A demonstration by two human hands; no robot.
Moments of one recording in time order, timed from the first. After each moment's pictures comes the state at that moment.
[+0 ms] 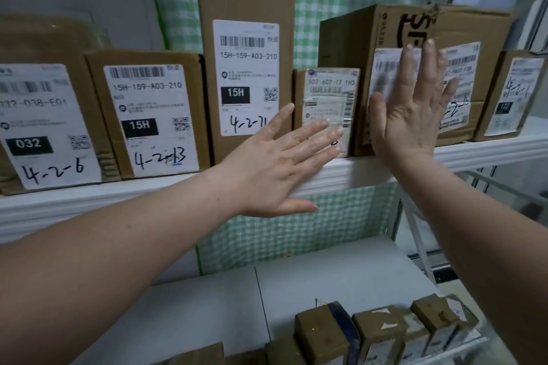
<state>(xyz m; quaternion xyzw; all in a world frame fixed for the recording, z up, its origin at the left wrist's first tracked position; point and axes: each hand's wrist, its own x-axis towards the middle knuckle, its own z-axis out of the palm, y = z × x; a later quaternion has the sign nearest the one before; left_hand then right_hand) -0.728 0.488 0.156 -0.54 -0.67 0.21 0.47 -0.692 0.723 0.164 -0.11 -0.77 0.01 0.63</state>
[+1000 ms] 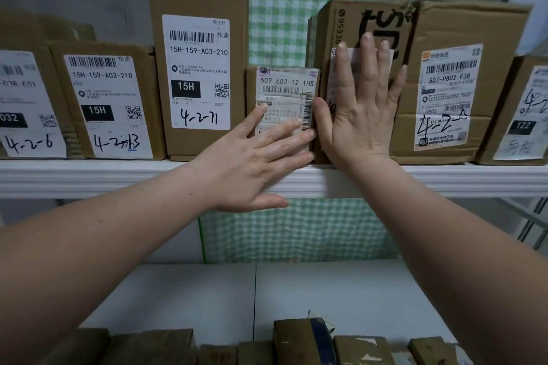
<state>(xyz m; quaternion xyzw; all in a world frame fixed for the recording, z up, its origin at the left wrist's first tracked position) -0.715 0.534 0.153 -0.45 -0.72 0.26 0.45 -0.721 0.740 0.170 0.06 -0.74 0.00 0.67</state>
